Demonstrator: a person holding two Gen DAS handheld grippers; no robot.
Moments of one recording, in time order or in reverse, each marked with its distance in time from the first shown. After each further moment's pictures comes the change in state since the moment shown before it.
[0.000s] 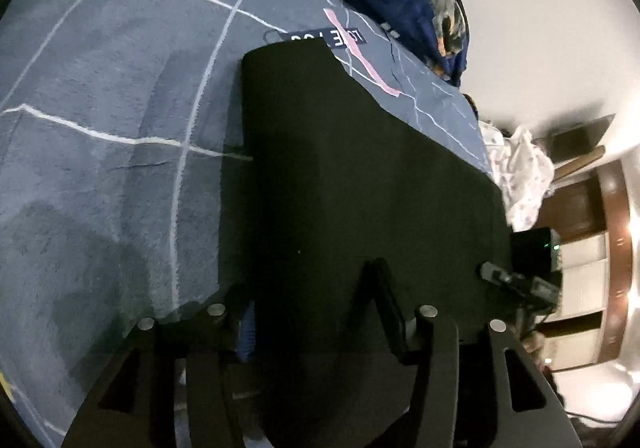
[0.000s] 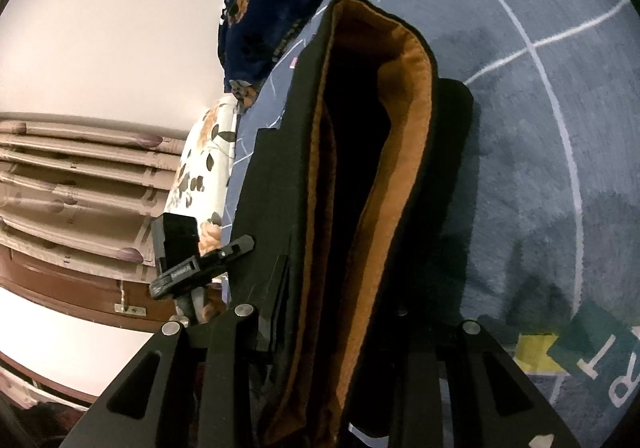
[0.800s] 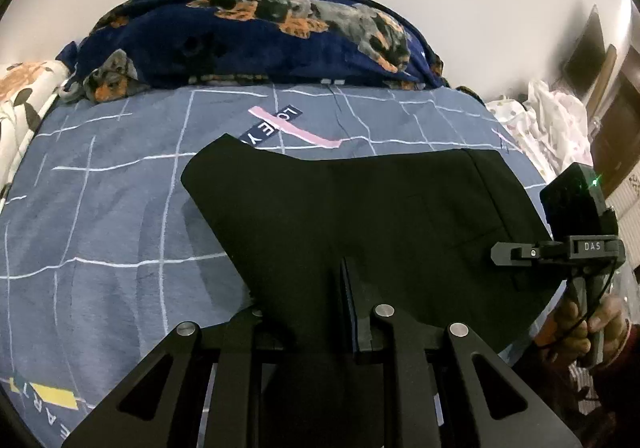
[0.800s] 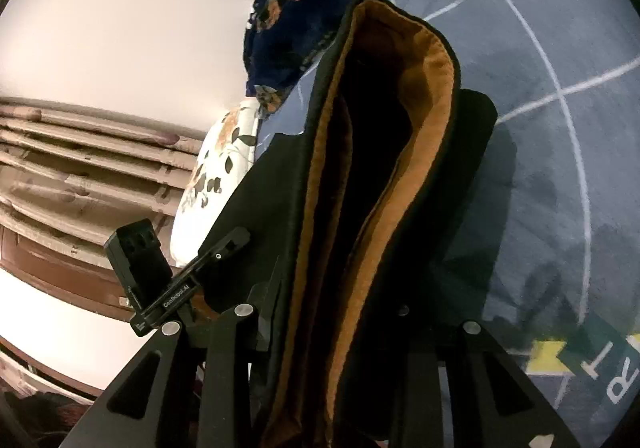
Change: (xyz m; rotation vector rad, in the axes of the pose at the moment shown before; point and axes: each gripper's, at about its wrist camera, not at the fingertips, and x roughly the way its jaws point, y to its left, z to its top) left arm -0.021 -0.117 -0.025 0.382 -0.255 0.323; right arm -0.006 0.030 0.009 -0.077 -0.027 0.028
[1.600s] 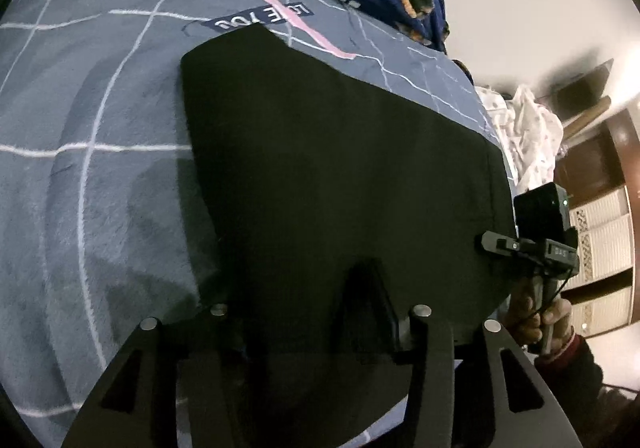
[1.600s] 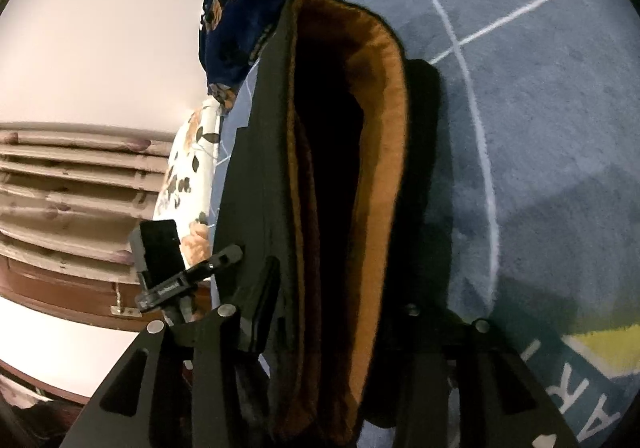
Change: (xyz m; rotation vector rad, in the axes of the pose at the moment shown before) left arm 0.066 0.042 -0.030 -0.213 0.243 -0.249; right arm -0.008 -0.053 -0.005 0.093 0.052 -0.066
